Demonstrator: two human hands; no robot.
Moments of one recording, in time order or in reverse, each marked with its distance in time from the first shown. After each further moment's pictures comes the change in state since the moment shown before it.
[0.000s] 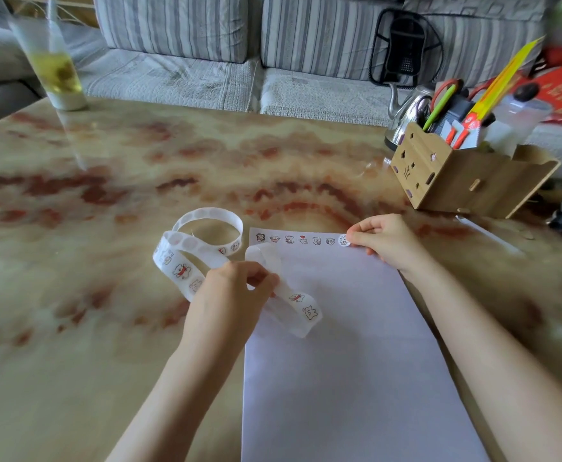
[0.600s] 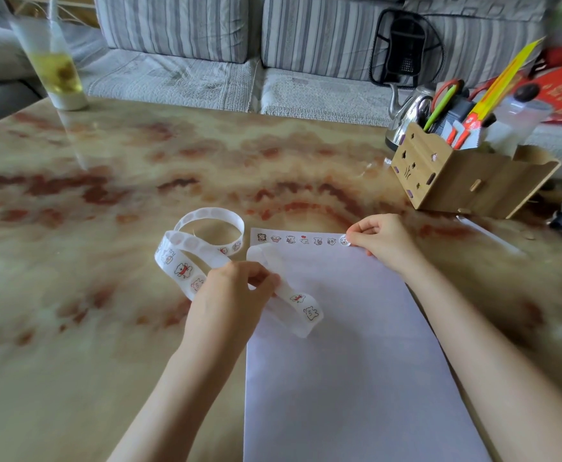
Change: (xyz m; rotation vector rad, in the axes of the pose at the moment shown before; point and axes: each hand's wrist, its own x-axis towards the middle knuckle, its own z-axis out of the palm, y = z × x) left_hand 0.000 -0.001 0.000 0.001 -0.006 0.004; right_hand 0.003 0.001 0.007 -0.051 0.057 -0.043
